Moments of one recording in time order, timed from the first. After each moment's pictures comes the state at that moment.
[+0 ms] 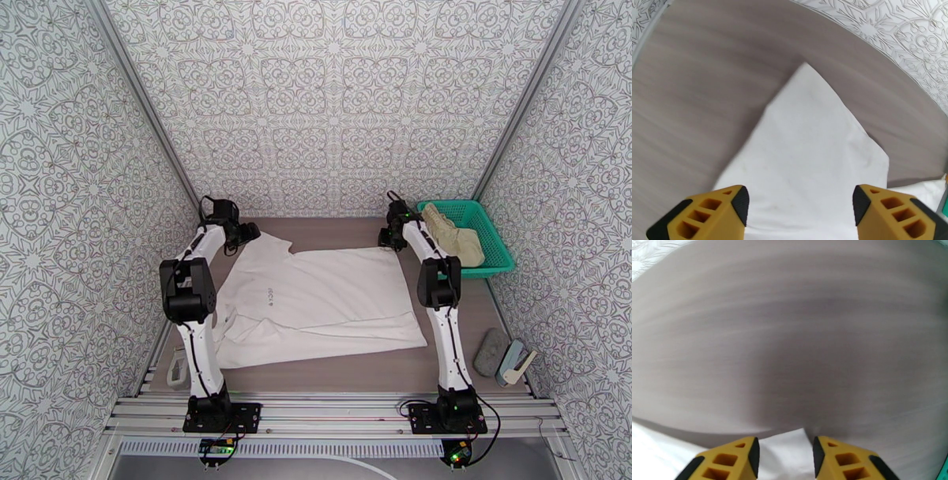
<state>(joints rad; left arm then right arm) 0.10 2.24 1.90 -0.63 0.15 -0.37 0.13 2.64 2.45 -0.95 -0.03 0.25</state>
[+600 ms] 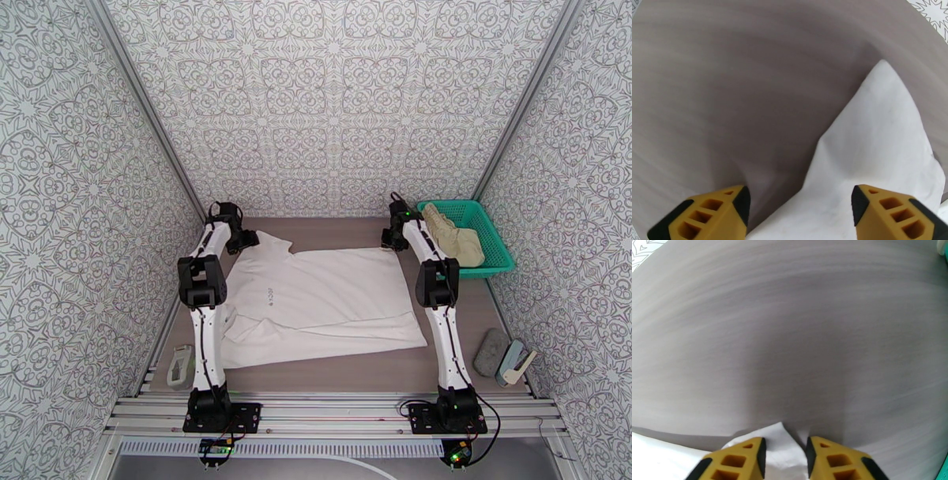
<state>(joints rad) 0.11 2.58 2.33 -0.91 0.10 -0.27 0.13 2.68 2.53 -1.05 -0.01 0.33</state>
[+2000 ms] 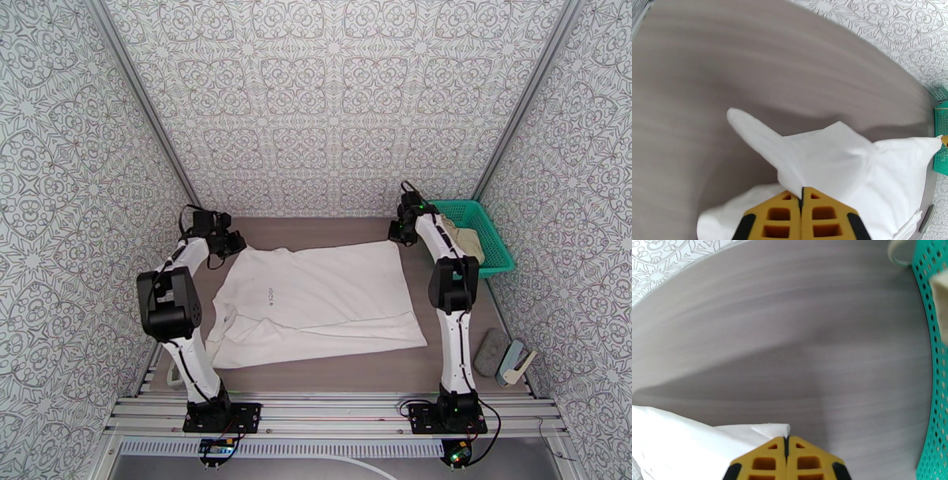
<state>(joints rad) 0.21 1.94 1.47 -0.45 0.48 -0.23 0.08 2.40 2.24 -0.98 -0.10 0.28</state>
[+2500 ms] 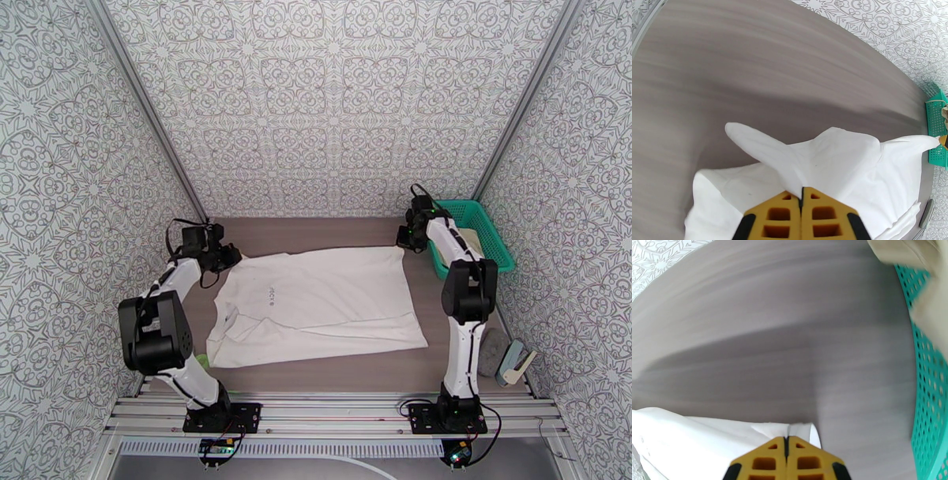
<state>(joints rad) 0.23 1.65 1.15 -0.33 0.50 -0.25 0.05 2.15 1.92 -0.92 -0.12 0.27</state>
